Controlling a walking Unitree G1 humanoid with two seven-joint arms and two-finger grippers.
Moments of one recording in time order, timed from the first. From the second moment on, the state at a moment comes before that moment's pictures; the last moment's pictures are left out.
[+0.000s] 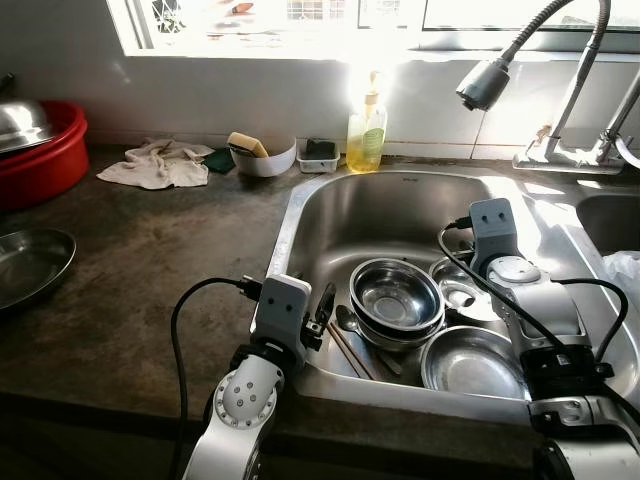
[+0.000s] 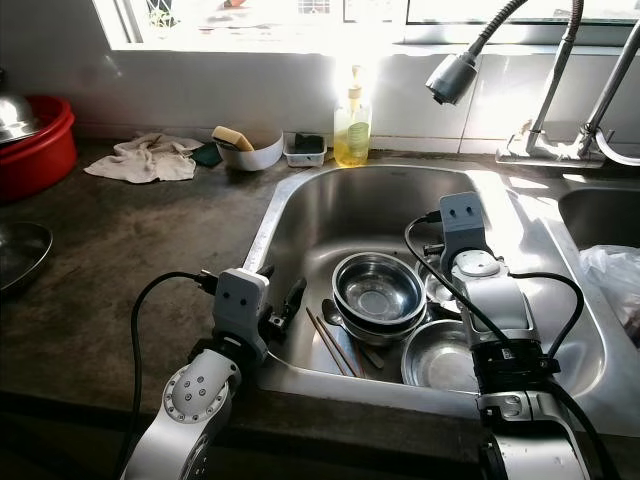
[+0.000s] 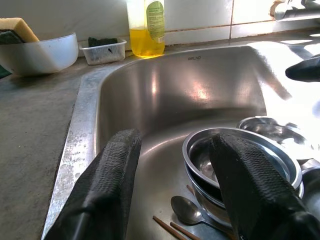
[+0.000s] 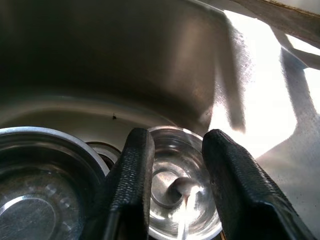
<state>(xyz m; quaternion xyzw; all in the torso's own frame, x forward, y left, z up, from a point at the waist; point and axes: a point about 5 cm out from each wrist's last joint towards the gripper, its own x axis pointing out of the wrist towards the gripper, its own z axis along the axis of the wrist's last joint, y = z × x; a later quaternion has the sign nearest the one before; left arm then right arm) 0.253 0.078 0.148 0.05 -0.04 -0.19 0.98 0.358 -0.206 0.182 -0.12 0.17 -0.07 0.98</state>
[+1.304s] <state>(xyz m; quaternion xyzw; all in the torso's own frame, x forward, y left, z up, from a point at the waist) 0.253 0.080 0.157 0.04 -0.06 -0.19 0.98 0.257 -0.141 0.220 -0.03 -0.14 0.04 0.99</state>
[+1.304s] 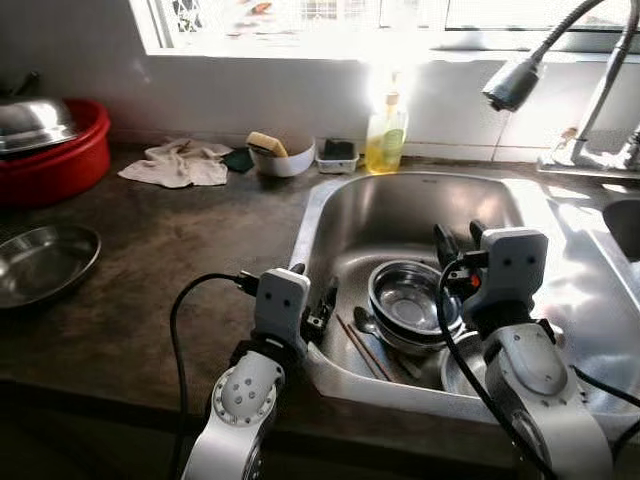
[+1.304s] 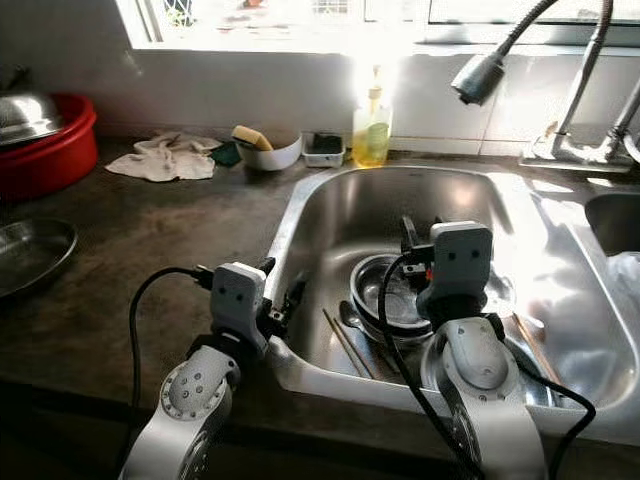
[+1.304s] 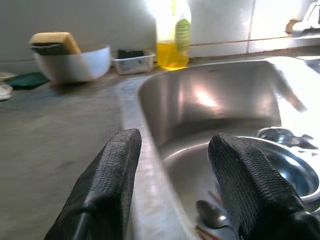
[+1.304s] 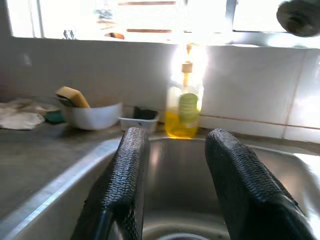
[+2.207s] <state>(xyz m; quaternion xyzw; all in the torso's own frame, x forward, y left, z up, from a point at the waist) 0.255 0.083 0.158 0.04 -0.06 -0.19 0.98 0.272 -0.137 0.230 -0.02 -0.16 0.04 0.99</state>
